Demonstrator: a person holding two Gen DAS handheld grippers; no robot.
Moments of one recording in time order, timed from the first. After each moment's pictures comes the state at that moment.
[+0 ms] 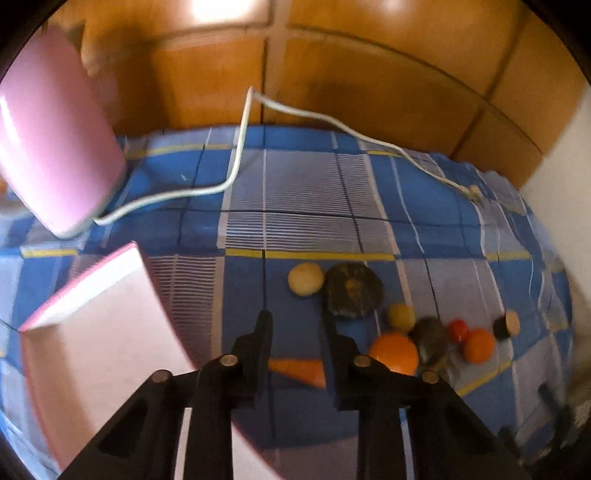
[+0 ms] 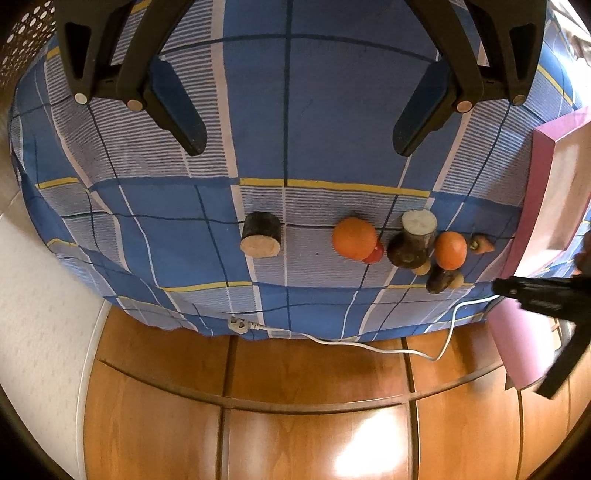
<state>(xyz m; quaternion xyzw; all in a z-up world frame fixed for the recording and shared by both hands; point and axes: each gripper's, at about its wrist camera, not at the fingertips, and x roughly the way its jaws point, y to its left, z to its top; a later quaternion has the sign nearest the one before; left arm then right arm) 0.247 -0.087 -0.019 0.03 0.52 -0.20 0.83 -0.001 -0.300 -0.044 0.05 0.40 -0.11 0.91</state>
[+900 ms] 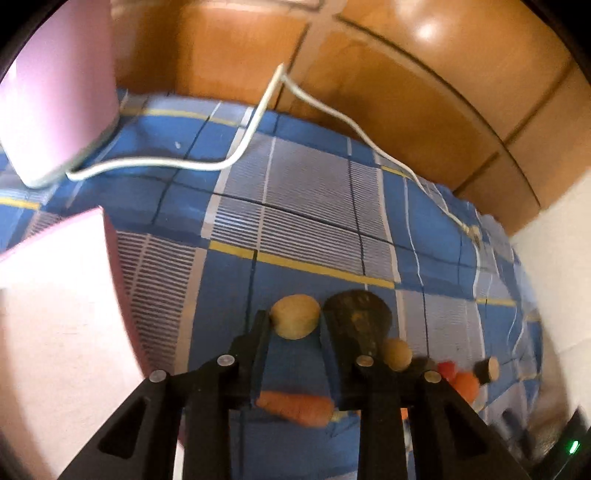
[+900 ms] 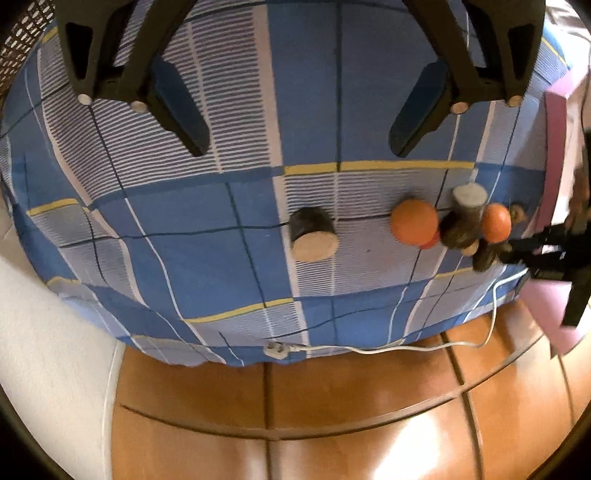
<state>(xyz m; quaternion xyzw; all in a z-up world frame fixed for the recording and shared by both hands) 0.255 -0.082 -0.043 -0.07 0.51 -0.21 0.83 0.019 -0.353 -0.054 0.13 0.43 -0.14 0.88</state>
